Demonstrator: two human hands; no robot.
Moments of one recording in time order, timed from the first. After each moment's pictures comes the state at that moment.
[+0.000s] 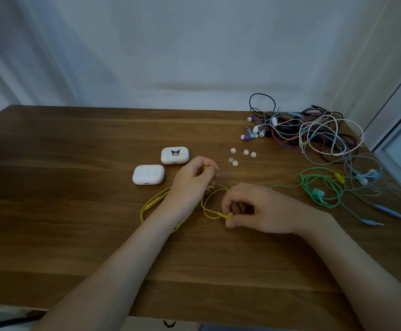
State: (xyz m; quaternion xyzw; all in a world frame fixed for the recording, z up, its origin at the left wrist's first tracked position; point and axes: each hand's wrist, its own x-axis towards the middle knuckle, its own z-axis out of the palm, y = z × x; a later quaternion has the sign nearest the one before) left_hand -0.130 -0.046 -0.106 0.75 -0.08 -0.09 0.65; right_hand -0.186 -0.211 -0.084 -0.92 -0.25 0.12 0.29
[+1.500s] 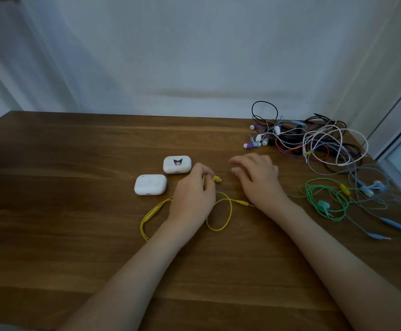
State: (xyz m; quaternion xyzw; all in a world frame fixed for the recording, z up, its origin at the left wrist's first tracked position) left_hand -0.133 -0.046 -0.100 0.89 -0.10 0.02 0.44; right_hand -0.126 -0.206 -0.111 -0.96 -0.01 -0.14 0.25
